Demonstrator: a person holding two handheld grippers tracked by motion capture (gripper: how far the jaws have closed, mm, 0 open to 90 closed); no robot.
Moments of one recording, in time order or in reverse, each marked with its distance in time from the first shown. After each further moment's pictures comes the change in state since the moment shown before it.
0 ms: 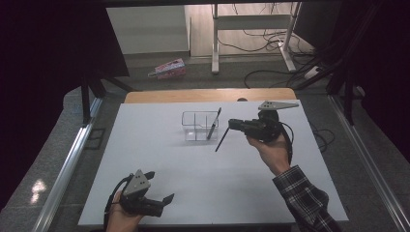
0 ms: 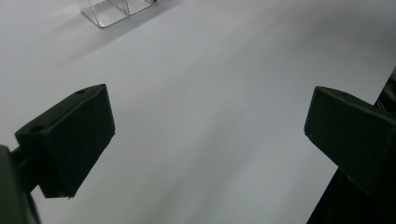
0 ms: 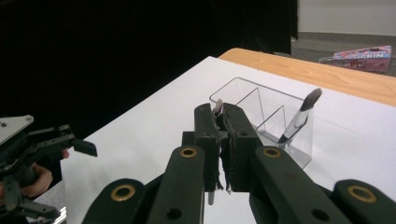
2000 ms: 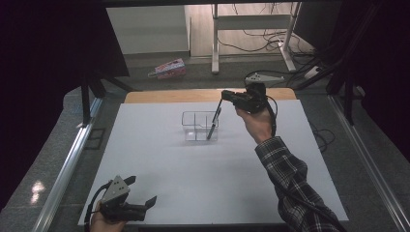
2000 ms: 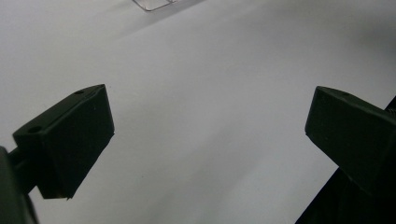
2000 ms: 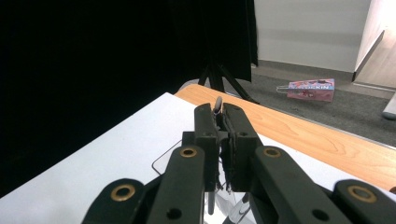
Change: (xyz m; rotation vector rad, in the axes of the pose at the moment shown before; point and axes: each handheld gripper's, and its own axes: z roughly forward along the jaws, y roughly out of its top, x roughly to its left) left arm 0.015 -0.027 -0.033 -0.021 0.076 -0.068; right arm -0.029 0.056 0.049 -0.074 -0.147 -0.058
